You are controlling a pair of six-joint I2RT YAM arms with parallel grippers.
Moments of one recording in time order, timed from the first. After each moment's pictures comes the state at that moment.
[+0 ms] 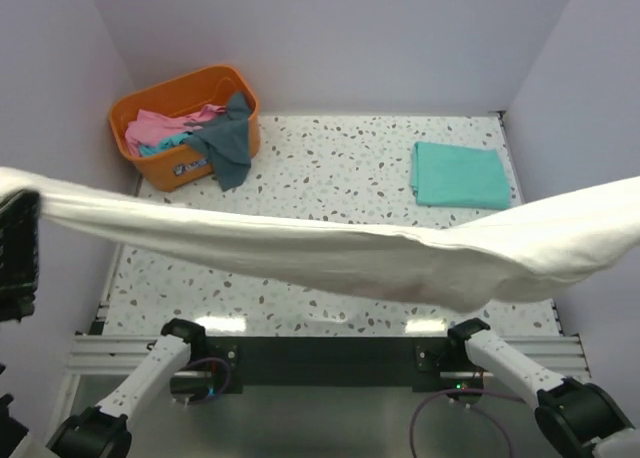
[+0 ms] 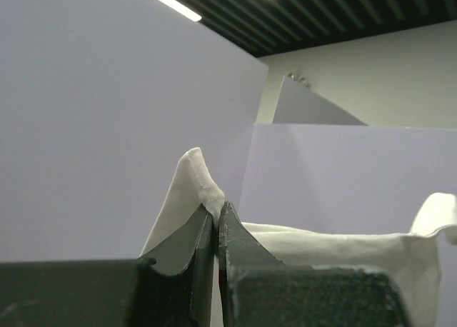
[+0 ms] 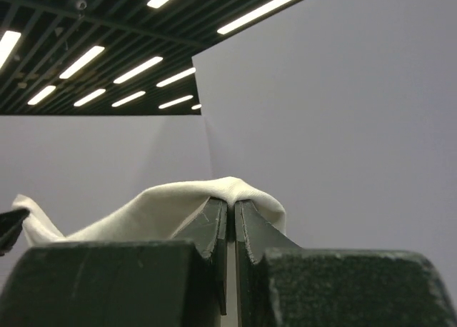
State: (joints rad) left arm -0.27 0.68 1.91 -0.43 0.14 -0.50; right arm 0.37 0.88 2.36 -0.62 -0.10 0.33
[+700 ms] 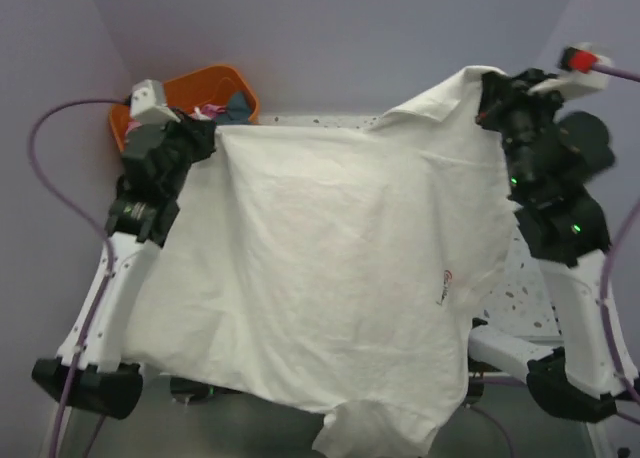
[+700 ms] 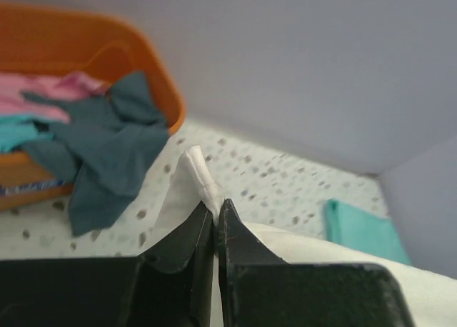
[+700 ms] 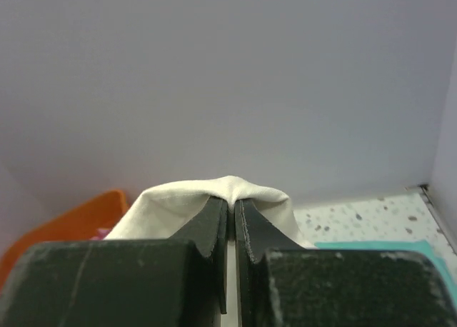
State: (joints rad) left arm -0.20 0.97 1.31 -0.29 -0.09 -0.52; right arm 0.38 1.03 1.78 -0.44 0.37 0.23
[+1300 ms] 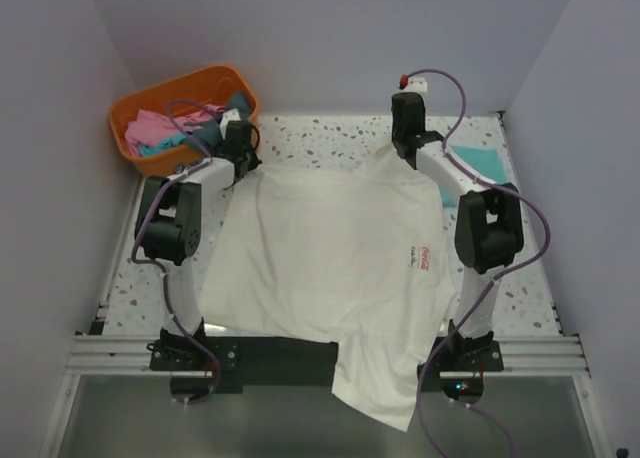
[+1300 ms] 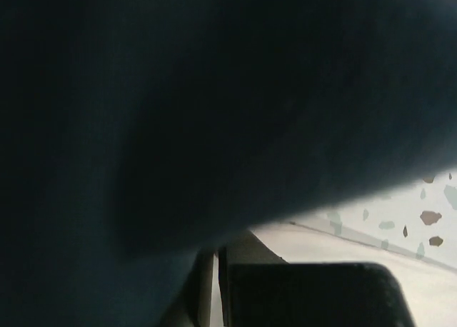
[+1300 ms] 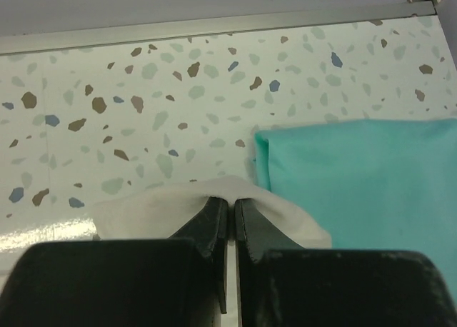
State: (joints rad) left arm -0.20 2.02 1.36 -0.04 -0.28 -0.49; right arm 0.30 1.95 1.59 -0.16 0.50 0.14
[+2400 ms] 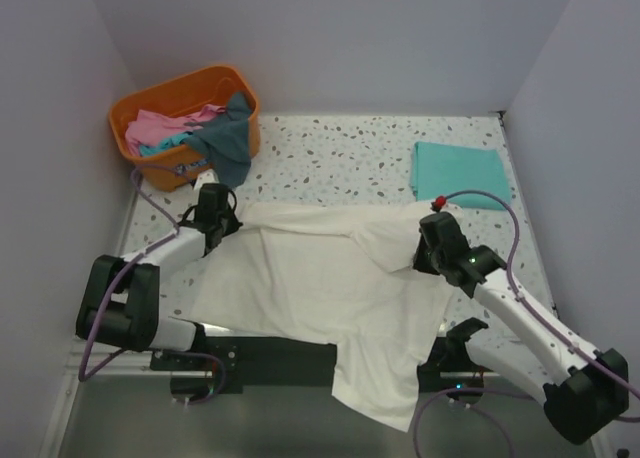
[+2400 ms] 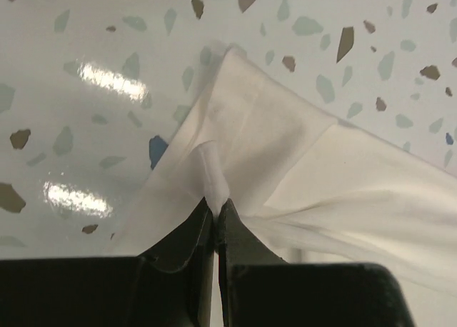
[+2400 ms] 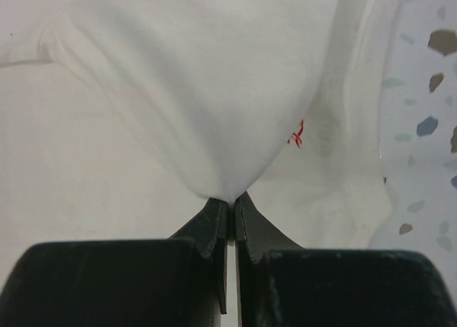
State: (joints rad) left arm -0.20 1.41 0.66 -0.03 -0.24 -0.57; right arm 0.49 0.93 0.68 -0.68 0.29 0.60
